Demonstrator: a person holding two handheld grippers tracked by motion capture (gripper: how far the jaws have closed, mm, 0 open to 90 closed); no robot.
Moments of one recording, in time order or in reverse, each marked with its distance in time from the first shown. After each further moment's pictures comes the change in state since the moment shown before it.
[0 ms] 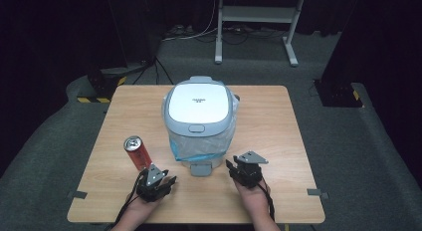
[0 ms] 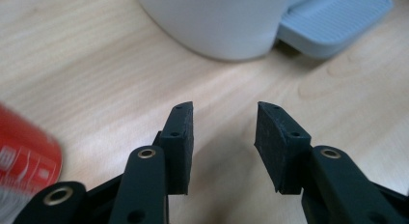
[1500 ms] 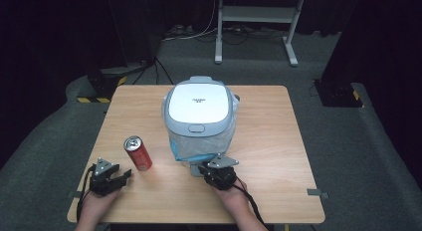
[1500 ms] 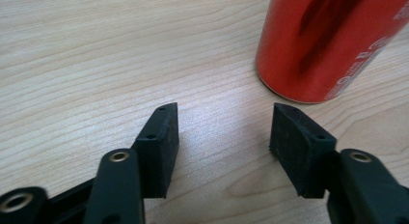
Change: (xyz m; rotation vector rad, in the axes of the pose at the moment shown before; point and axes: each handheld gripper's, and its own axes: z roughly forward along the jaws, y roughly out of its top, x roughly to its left) left arm 0.132 0.006 -0.045 -0.052 0.242 -0.181; right arm 0.063 0.014 0.030 -0.003 0.231 -0.190
